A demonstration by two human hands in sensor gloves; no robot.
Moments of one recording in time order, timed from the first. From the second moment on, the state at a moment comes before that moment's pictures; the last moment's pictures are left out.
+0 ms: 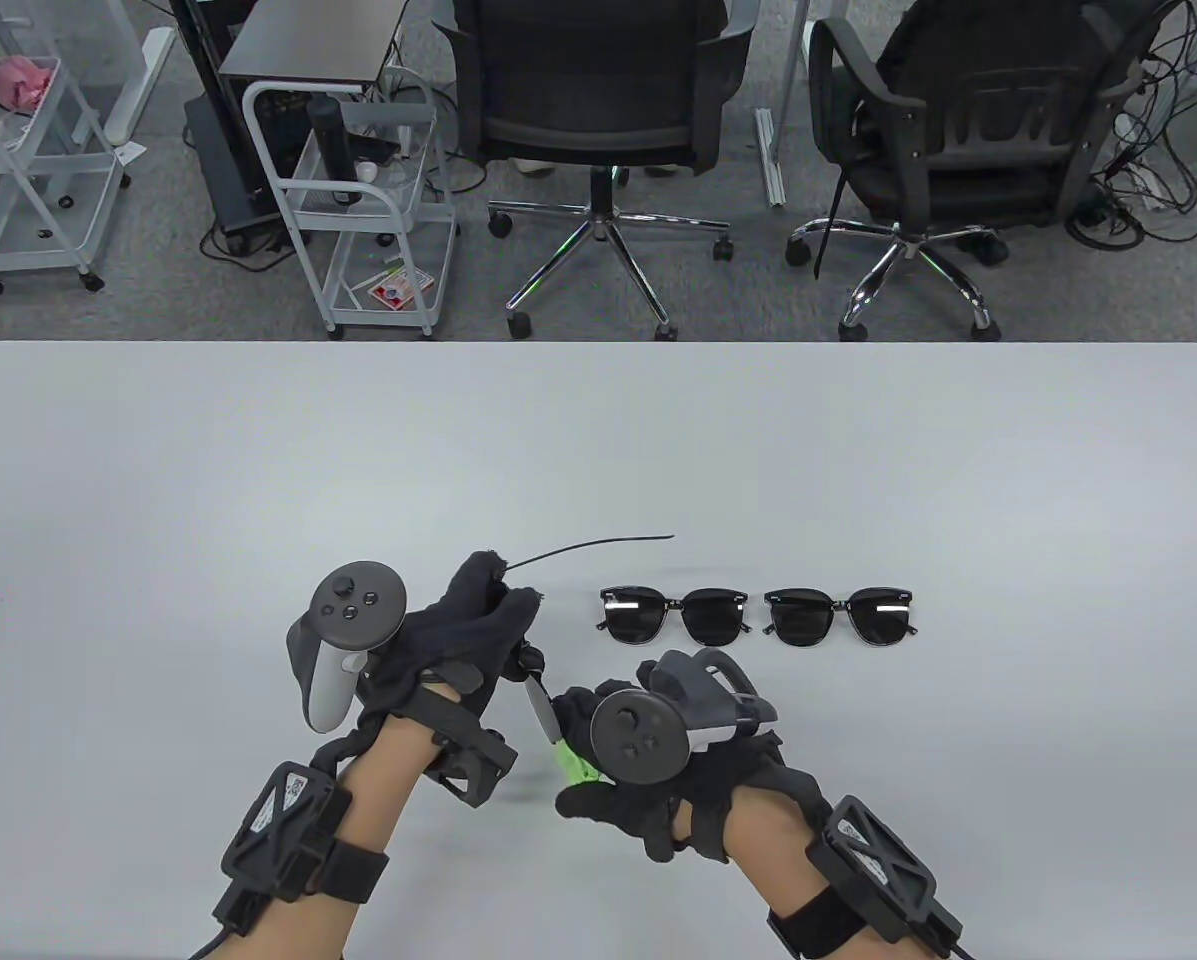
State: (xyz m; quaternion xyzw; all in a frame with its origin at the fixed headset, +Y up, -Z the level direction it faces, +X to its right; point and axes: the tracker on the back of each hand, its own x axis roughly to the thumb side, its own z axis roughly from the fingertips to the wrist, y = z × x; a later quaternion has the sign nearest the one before) left_hand -0.197 -0.680 -0.304 -0.11 -0.04 0.51 0.85; right_hand 0.020 -0.681 -0.245 0.44 0.14 0.88 0.11
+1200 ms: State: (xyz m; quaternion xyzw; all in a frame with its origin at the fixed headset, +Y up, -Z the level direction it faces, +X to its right) left_hand -0.172 -0.688 -0.302 -0.19 -0.08 0.50 0.84; right_hand 0.022 -0.655 -0.250 0.38 -0.16 0.91 -0.07
